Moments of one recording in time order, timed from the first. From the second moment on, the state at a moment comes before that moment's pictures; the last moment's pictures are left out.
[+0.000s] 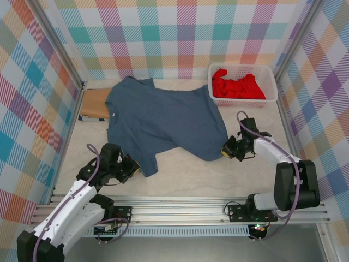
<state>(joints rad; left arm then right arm) -0.38 0.71 0.49 -0.71 0.31 -1.15 0.12 1.38 0.74 -0.63 -0.38 0.80</state>
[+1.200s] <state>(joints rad) -0.59 0.64 0.62 -0.98 0.47 -0.97 0.14 1.11 0.75 -1.20 -0.18 0.79</state>
